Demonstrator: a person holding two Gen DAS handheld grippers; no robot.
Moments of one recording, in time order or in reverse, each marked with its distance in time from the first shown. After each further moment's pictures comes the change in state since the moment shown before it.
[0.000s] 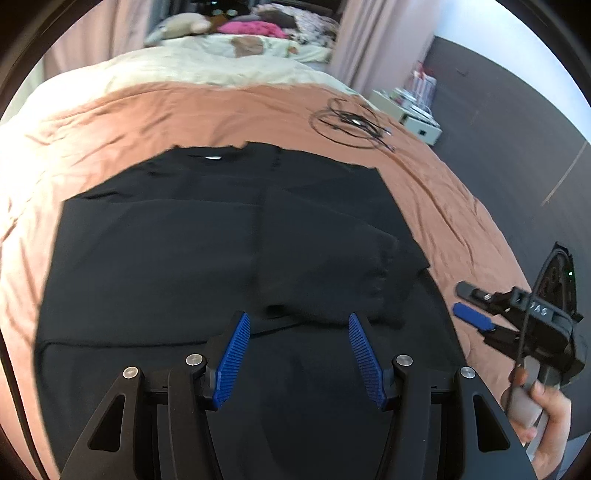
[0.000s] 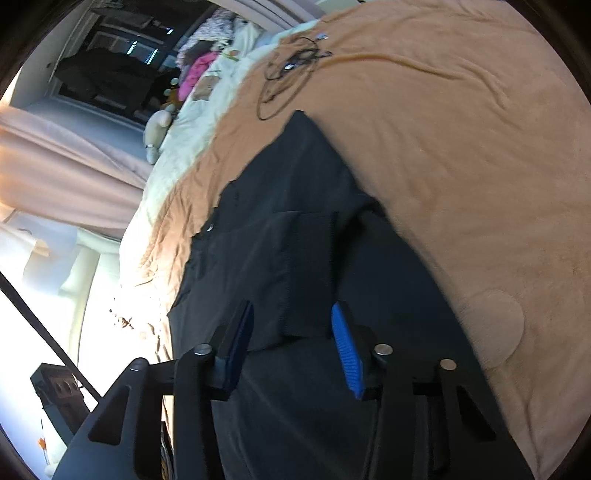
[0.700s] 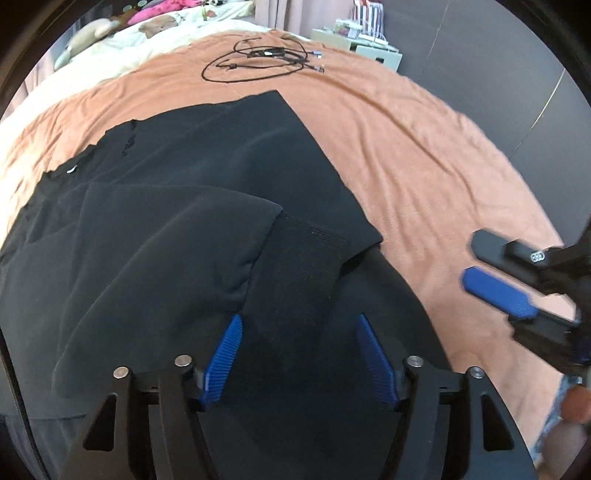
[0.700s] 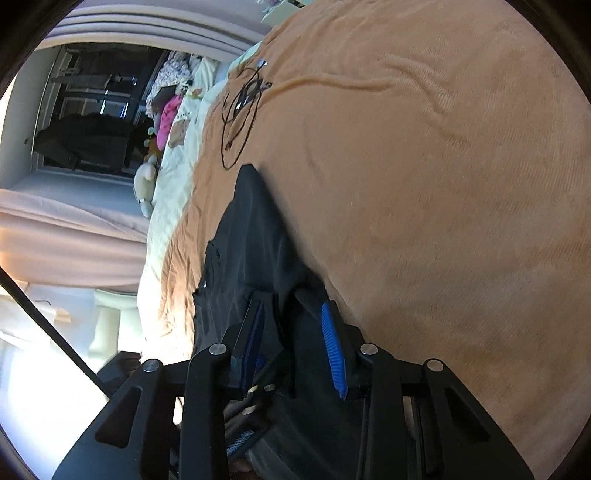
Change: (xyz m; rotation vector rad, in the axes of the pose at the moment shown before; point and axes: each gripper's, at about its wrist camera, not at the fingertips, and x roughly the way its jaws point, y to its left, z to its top) left arm 0.156 -0.139 0.008 0.230 0.164 0.028; right arm -0.026 -0.081 0.008 0.207 -0.061 0.084
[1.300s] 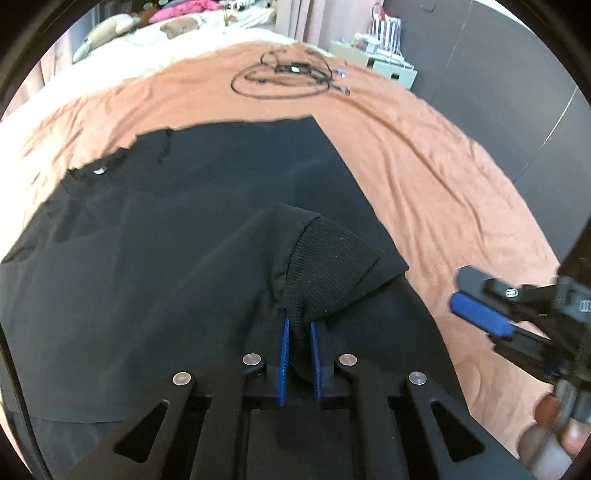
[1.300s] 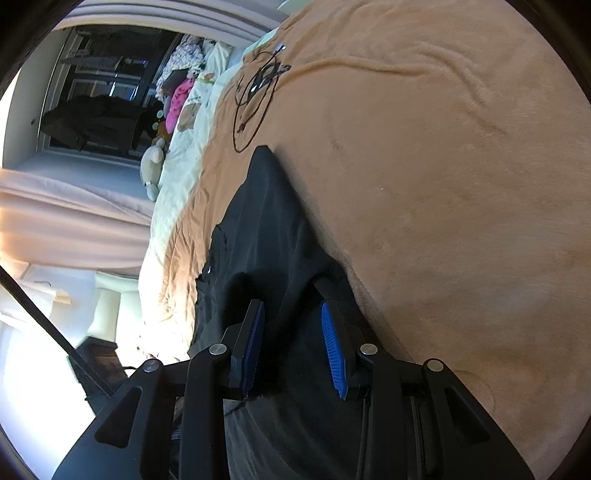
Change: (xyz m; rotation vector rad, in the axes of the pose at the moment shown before) left arm -0.046 0.041 0.006 -0.063 -0.038 -0.002; right arm 0.021 0.010 -0.009 -0.057 0.047 0.010
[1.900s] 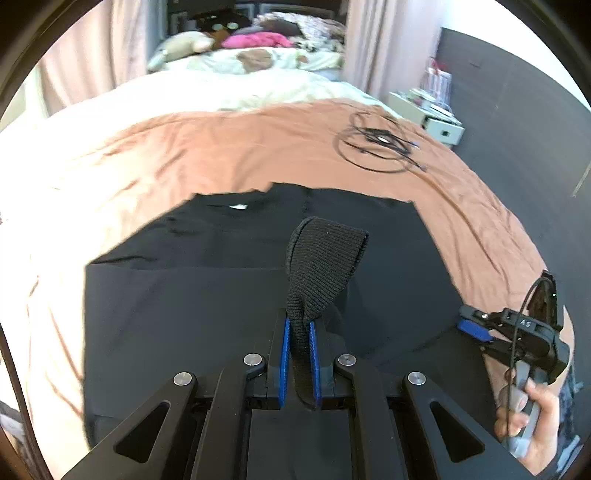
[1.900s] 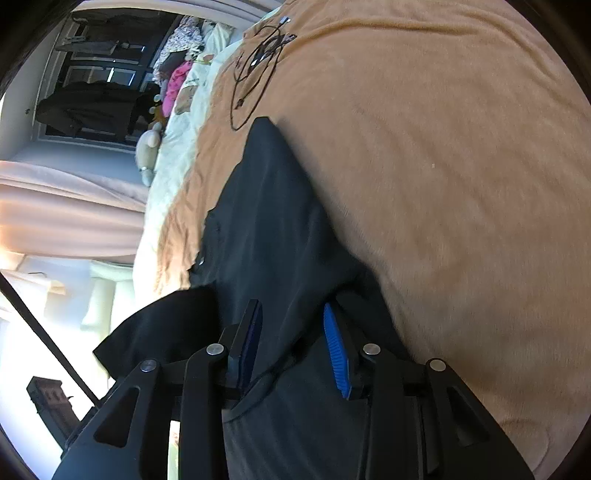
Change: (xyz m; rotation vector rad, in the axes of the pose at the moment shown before) left arm -0.117 0.136 0.012 -0.127 -0.139 0.142; right arm 0.053 -0.006 0.027 -0.008 0.044 -0.019
